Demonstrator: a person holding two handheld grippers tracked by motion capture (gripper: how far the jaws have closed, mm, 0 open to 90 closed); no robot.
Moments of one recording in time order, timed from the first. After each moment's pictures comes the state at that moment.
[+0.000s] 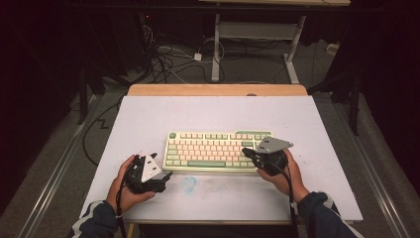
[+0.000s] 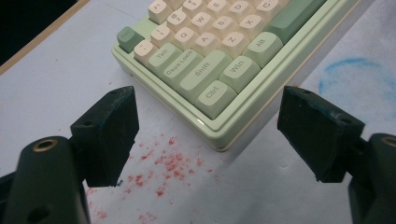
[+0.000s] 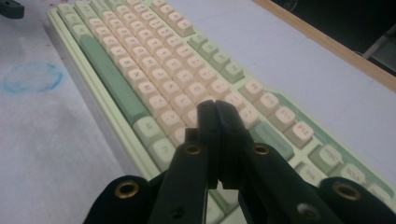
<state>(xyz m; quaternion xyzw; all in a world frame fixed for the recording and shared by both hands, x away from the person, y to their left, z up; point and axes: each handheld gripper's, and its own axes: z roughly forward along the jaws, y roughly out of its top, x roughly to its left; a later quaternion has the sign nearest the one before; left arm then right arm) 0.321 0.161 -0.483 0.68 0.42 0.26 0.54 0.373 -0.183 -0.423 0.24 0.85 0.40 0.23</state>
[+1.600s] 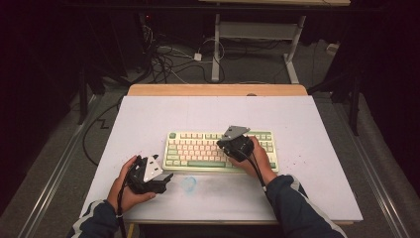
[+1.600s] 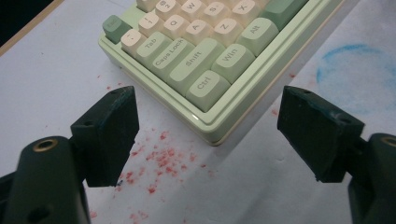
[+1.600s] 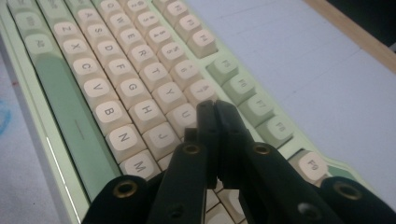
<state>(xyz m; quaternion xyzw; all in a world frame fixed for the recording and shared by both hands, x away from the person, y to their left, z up) 0.322 0.158 -0.489 0.70 0.42 0.25 0.53 0.421 -0.107 -0.440 0.23 0.88 0.35 0.22</state>
